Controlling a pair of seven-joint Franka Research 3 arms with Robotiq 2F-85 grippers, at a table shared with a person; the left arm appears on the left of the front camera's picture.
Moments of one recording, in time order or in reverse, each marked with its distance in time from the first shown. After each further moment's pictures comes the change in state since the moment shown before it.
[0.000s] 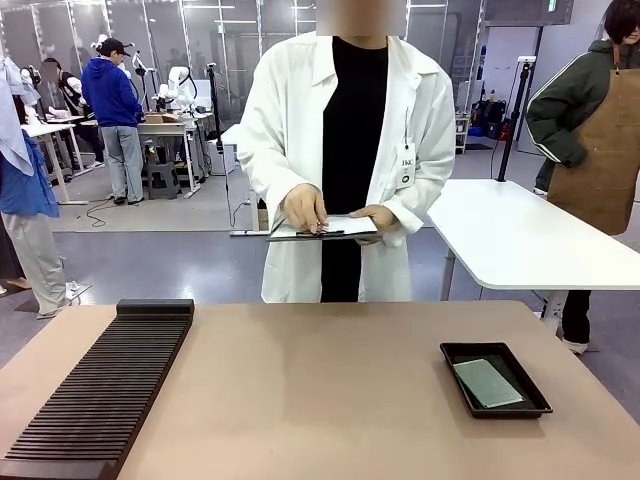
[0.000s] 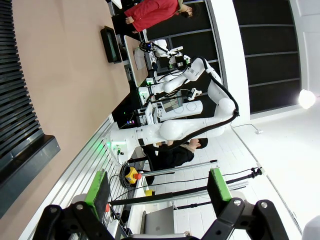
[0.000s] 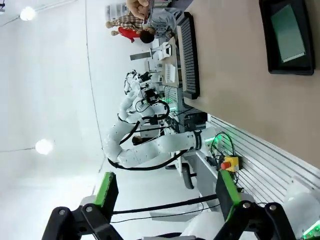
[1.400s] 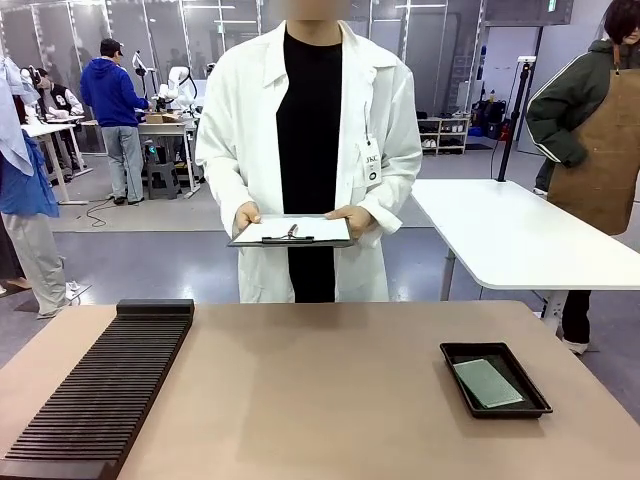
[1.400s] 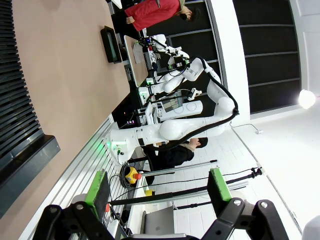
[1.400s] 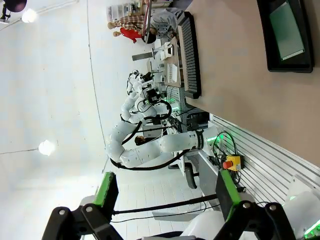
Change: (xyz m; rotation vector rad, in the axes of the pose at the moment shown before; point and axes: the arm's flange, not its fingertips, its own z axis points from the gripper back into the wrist) left arm 0.000 0.000 0.000 0.000 0.000 0.000; right arm 0.002 -0.003 0.000 0.006 0.003 -0.008
